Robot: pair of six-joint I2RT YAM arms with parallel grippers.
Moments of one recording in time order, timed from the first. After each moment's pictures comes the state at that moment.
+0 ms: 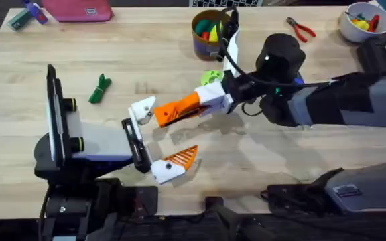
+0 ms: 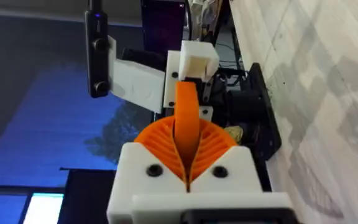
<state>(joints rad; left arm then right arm) 0.02 0.01 0.01 -0.14 1.19 0.05 0.50 1.65 0.57 0.98 -1.36 1.33</state>
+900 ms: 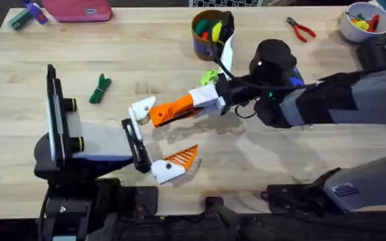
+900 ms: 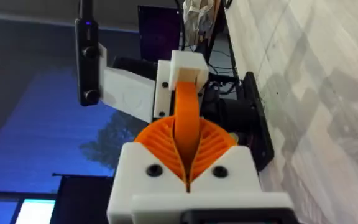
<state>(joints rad) 0.02 0.01 0.01 -0.13 1.19 0.05 0.53 1.71 0.57 1.06 -1.30 1.33</state>
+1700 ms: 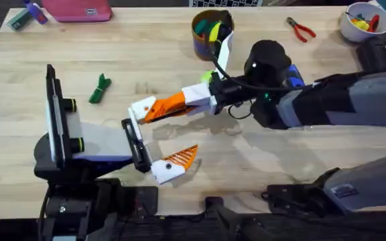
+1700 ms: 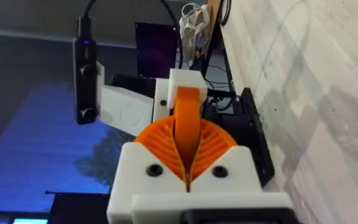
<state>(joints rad) 0.02 0.01 0.01 -0.13 1.19 0.06 0.58 1.71 0.59 1.04 -1.20 1.33</state>
